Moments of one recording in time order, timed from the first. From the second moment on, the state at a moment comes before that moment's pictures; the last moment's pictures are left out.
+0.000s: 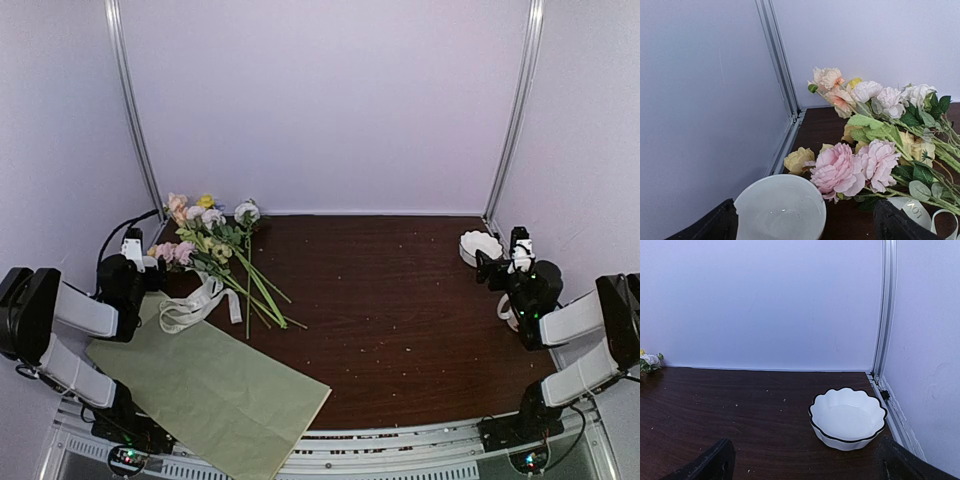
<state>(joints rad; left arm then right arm) 0.02 1.43 0.32 0.97 -0.22 0.15 -0.03 1.37 0.23 1.13 -0.09 0.03</state>
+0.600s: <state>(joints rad) 0.02 1.43 0.32 0.97 -0.22 0.15 -0.03 1.23 0.29 0.92 -0.07 0.03</state>
